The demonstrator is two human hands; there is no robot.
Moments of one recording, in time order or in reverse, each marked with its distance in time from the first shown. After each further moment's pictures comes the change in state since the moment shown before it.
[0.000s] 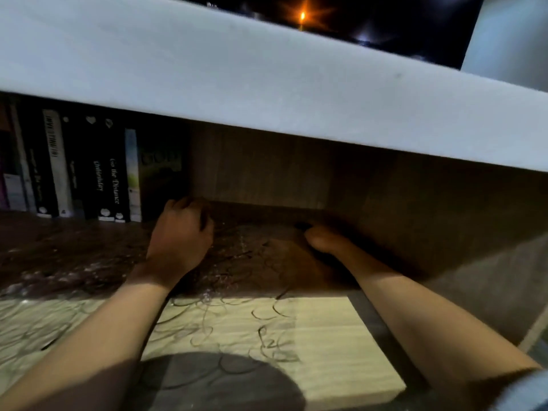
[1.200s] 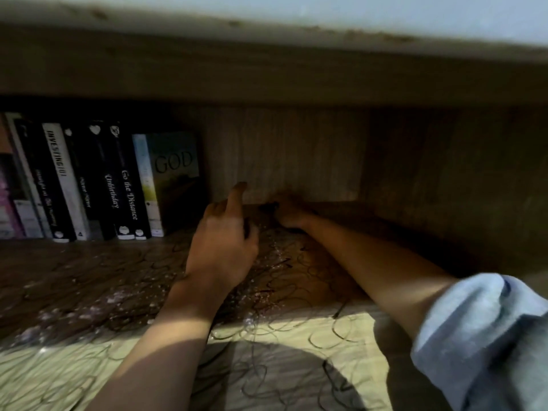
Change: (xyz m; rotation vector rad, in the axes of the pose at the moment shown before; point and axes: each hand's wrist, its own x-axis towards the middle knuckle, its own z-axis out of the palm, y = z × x) left_hand 0.008 0.006 0.007 -0.163 -0.060 0.066; right_hand 0.091 -0.096 0.069 -0.007 -0.041 -0.296
